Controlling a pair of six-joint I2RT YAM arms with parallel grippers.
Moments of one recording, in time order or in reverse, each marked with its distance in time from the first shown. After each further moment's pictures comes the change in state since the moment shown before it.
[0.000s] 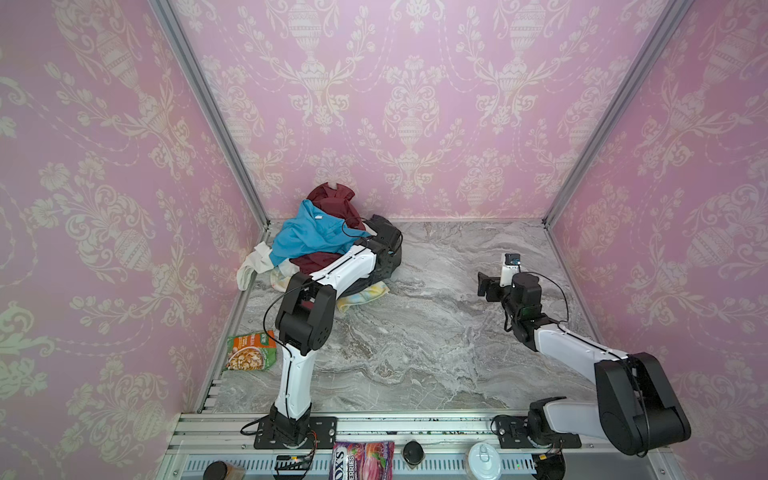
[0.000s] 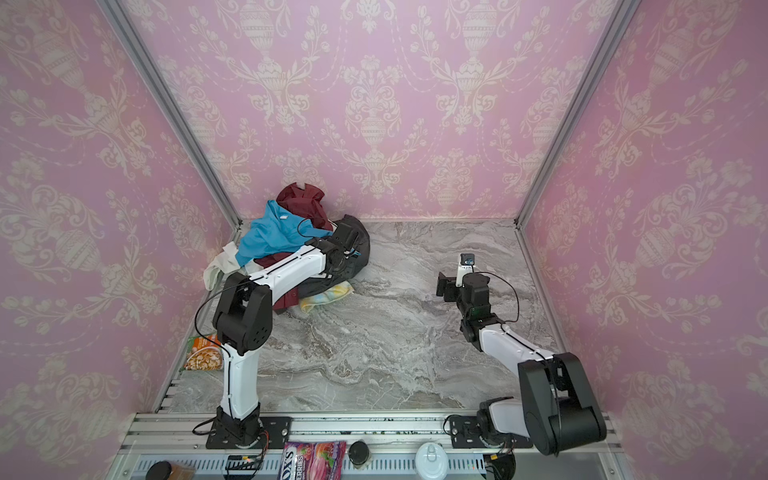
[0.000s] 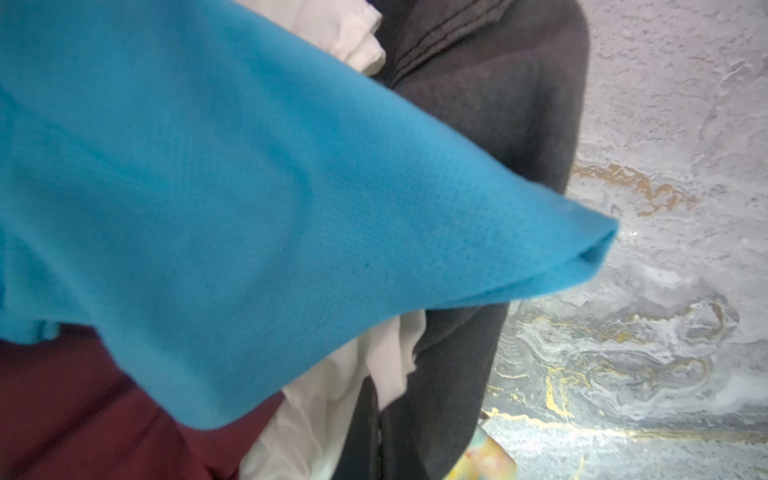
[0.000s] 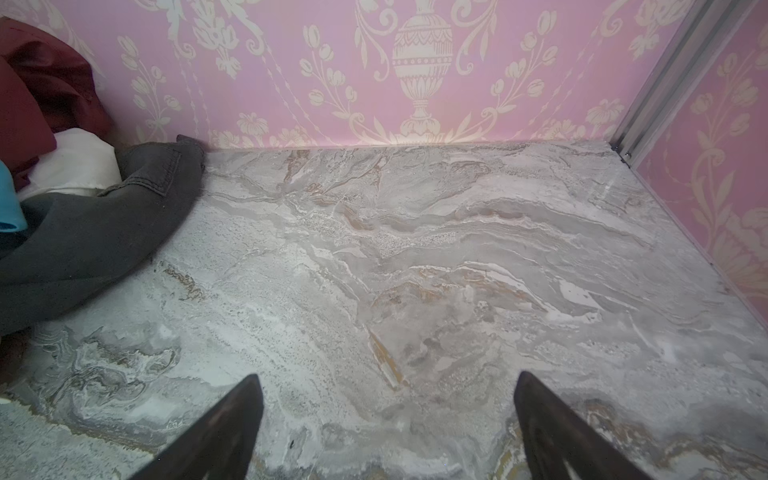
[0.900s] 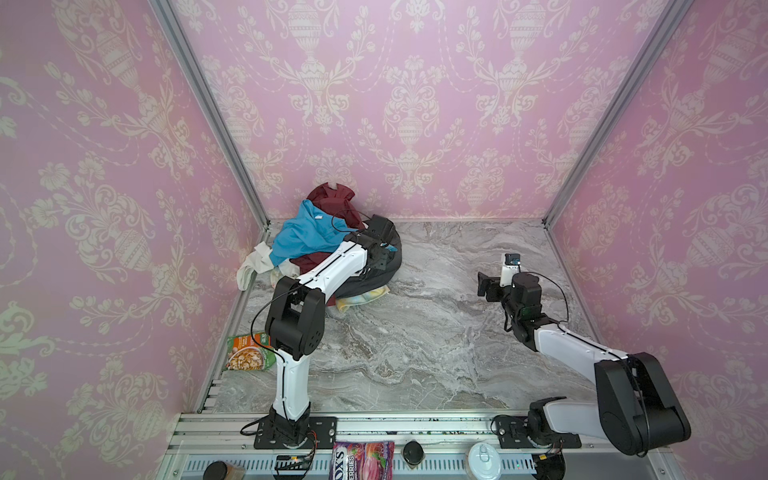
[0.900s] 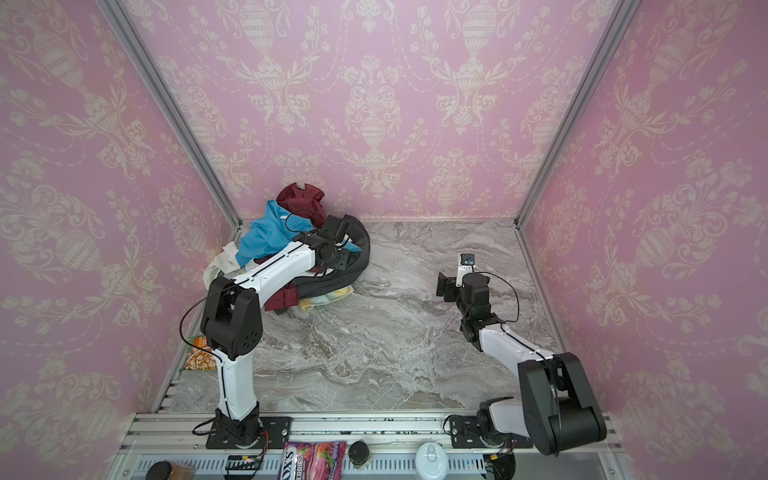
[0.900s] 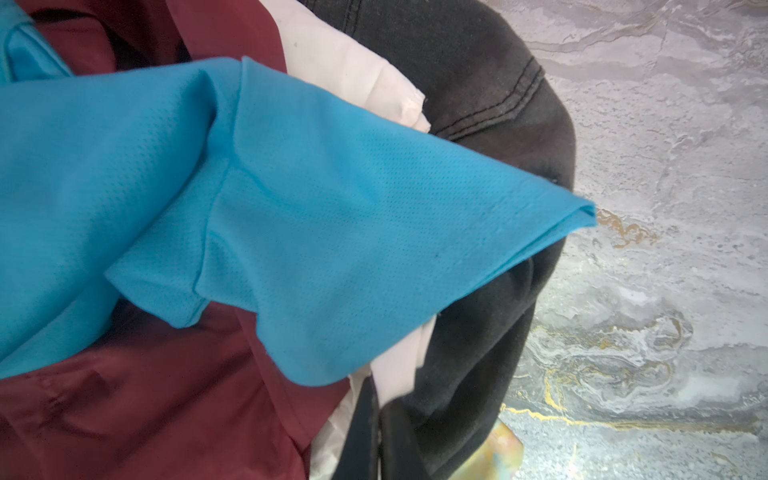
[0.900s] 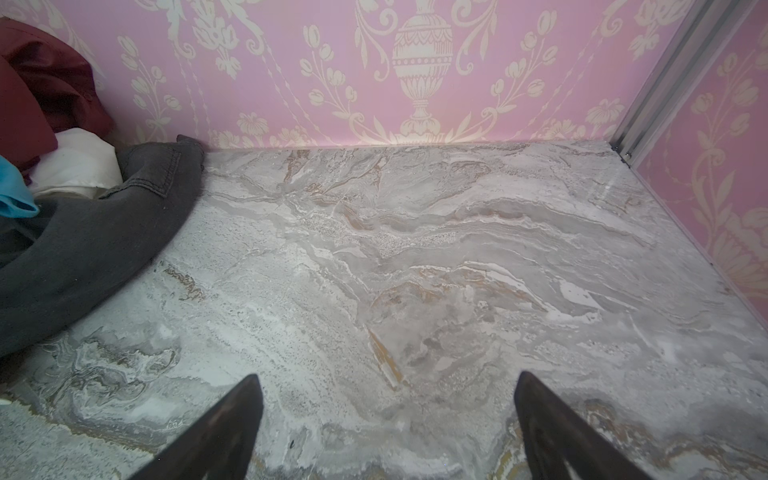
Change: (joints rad) left arm 0.033 -0.066 0.002 0.008 0.012 0.019; right arm 0.000 0.000 0.000 0.000 0.000 0.000
